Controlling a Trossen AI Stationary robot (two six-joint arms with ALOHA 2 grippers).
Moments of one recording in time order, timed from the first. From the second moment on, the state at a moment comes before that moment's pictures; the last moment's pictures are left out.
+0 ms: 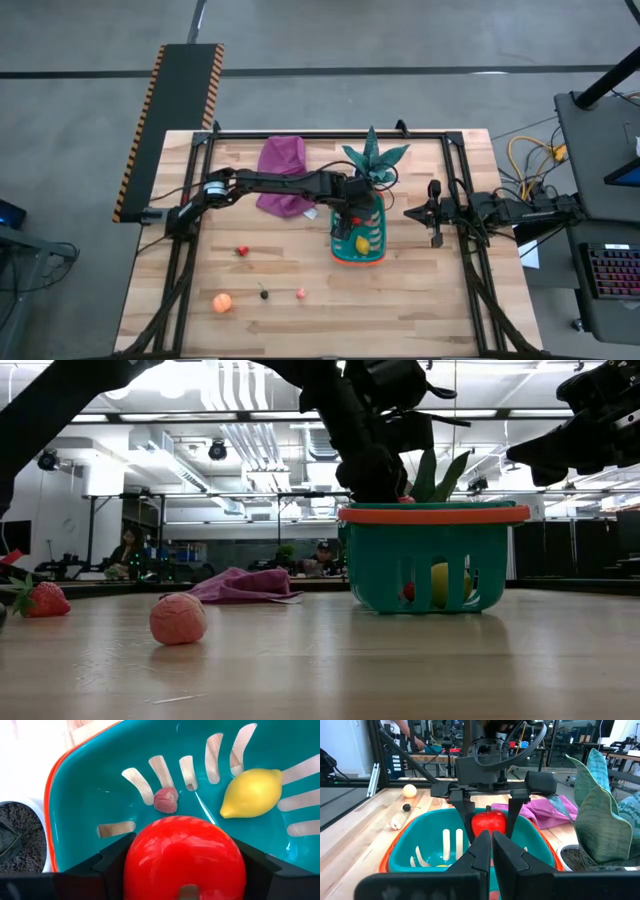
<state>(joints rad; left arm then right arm) 0.07 2.22 1.98 -0.79 0.00 0.43 0.10 0.05 0.05 -0.07 0.16 -0.03</state>
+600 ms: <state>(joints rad) 0.07 2.22 1.97 -0.78 -0.01 0.43 0.10 0.05 0.05 -0.07 0.16 -0.03</state>
